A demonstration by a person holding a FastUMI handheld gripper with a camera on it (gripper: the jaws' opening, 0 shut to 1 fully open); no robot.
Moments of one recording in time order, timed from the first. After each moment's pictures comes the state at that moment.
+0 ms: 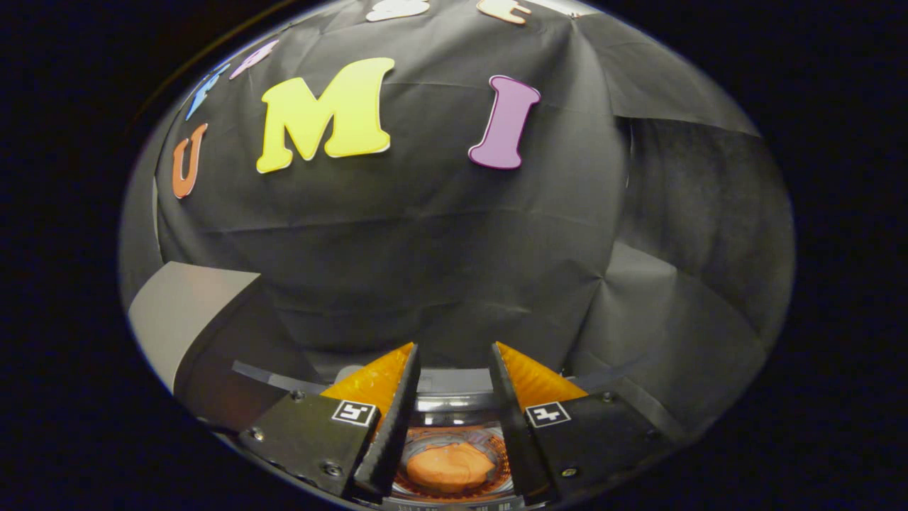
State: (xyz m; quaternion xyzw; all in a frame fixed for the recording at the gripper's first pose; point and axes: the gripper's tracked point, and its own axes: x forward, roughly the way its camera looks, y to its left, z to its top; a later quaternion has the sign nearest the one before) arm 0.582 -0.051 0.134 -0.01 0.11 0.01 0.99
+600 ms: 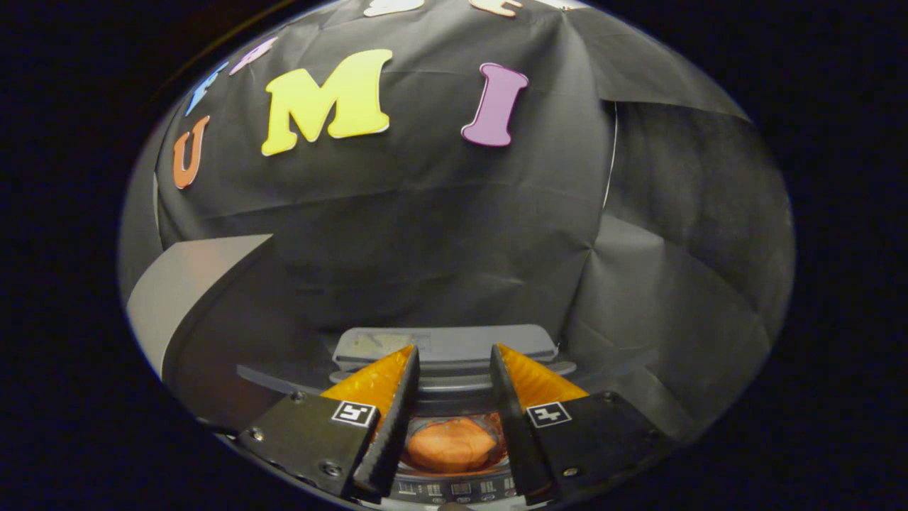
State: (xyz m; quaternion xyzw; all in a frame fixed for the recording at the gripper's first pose) arm 0.524 -0.053 0.075 0.01 0.17 0.01 0.99
